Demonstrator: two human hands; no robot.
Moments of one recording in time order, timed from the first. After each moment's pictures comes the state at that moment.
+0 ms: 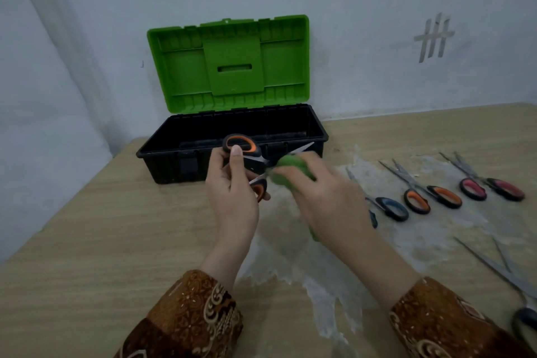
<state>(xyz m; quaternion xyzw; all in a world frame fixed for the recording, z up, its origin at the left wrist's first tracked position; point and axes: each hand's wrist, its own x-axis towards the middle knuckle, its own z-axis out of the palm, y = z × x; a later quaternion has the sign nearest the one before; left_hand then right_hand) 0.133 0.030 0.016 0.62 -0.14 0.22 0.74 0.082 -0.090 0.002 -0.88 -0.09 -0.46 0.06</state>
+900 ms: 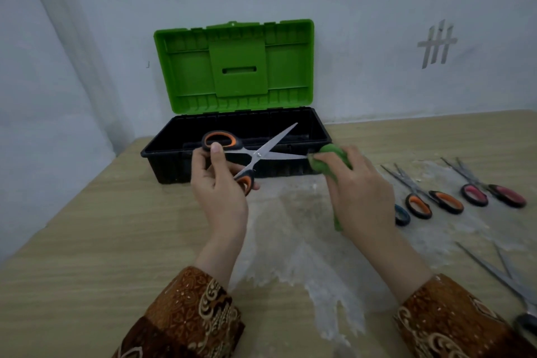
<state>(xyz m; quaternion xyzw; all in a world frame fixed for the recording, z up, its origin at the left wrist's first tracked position) 0.139 0.041 0.022 0.57 -0.08 0.25 0.78 0.088 -0.122 -0.004 -0.88 0.04 -0.46 0.07</state>
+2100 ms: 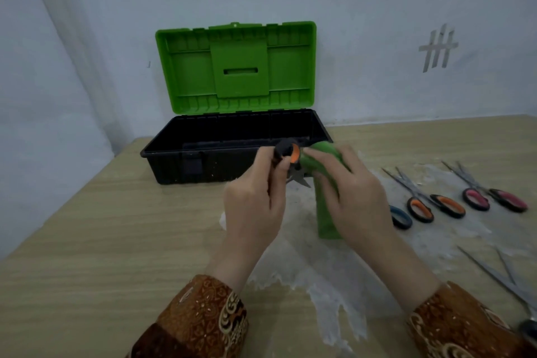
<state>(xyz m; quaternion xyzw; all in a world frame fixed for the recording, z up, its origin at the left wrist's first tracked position) 0.131 0.034 0.014 0.70 -0.38 0.43 0.43 0.082 -0.110 0.006 -0.87 -0.05 -0.46 0.17</state>
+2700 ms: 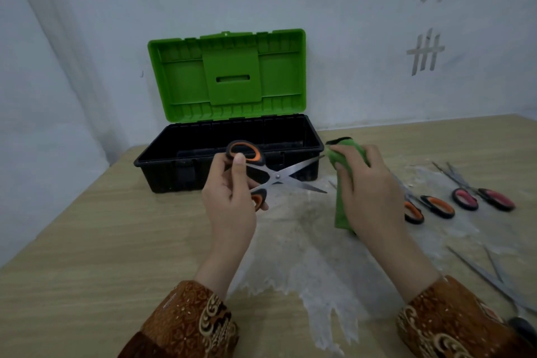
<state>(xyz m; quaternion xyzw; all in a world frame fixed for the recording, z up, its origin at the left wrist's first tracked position) 0.128 0.034 0.019 0.65 -0.21 0.25 0.69 0.080 -0.138 0.009 -0.86 0.10 -0.48 0.15</state>
